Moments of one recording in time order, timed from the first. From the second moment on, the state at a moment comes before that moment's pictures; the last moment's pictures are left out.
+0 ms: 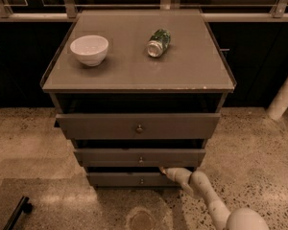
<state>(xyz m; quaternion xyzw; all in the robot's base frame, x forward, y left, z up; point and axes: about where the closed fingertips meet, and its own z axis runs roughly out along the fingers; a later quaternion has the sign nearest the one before) 0.719 -0.117 0.198 -0.25 0.76 0.26 0.54</state>
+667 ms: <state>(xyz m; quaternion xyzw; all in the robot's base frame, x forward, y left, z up) 0.718 -0.116 0.195 -0.26 0.77 0.25 0.53</state>
